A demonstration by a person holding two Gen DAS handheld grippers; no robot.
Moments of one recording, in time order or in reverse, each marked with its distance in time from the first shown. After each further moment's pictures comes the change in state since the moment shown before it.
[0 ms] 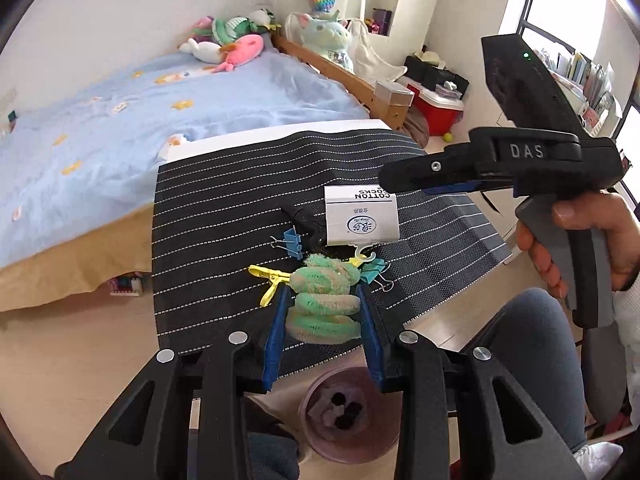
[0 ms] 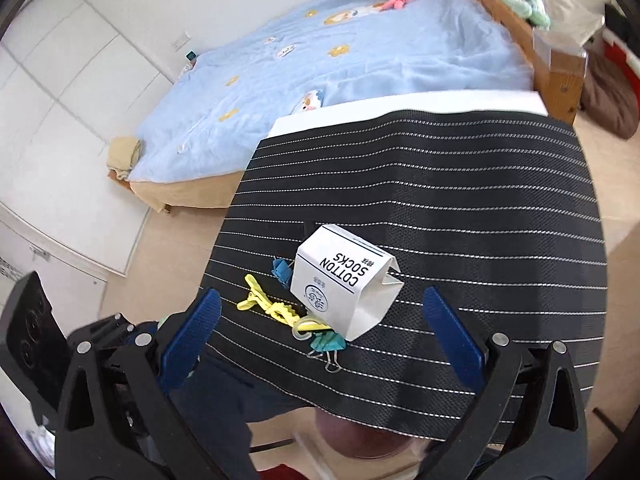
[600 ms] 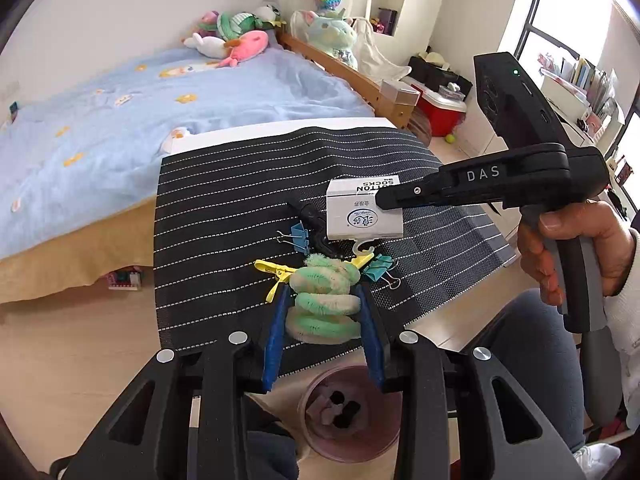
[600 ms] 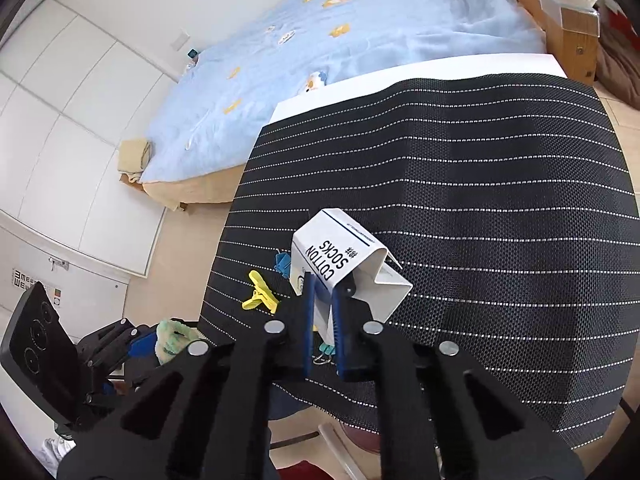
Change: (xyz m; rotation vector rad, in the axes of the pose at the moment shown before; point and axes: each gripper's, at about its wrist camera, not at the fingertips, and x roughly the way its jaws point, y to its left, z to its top) left arm 0.002 0.007 -0.003 -0.021 0.006 -0.006; right arm 0.018 -0.007 -0.002 0.035 0.032 0.054
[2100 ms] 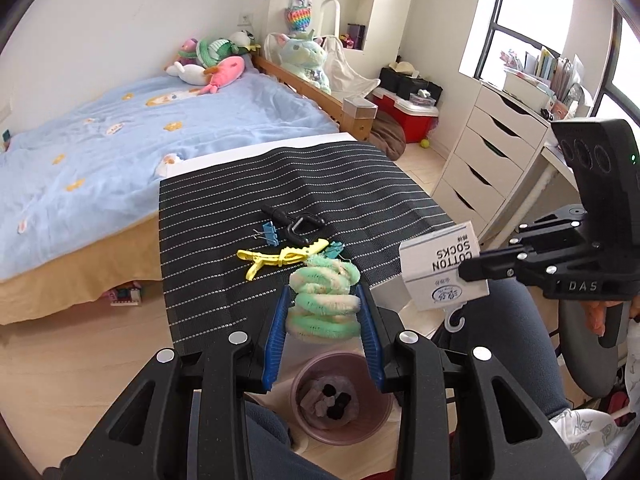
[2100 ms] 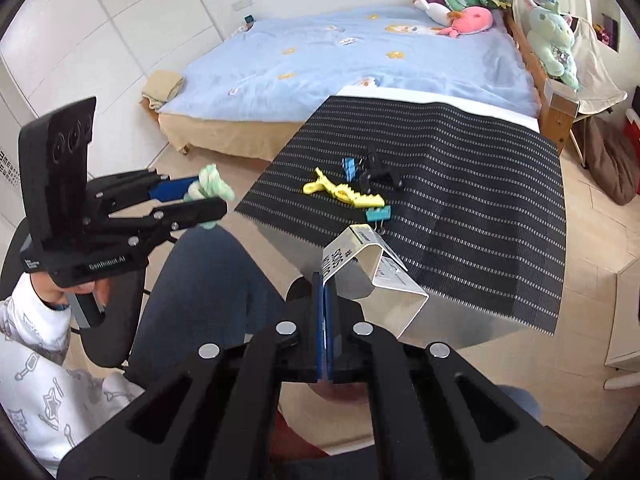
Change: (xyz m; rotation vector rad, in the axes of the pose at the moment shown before) left arm -0.062 -0.027 -0.021 0.080 -0.058 -0.045; right arm -0.098 0.075 -0.132 -0.338 -0.002 -0.127
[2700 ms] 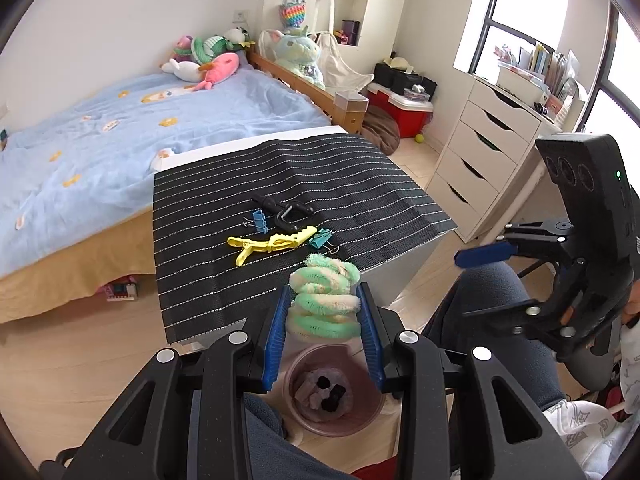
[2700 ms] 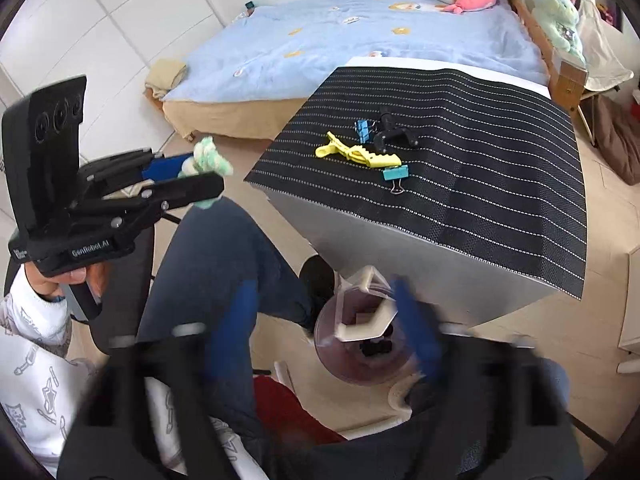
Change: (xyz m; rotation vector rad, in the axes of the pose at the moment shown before) left arm -0.005 -0.009 -0.012 0.008 0.011 -0.008; right arm 0.010 0.002 -0.018 0.047 0.024 0.043
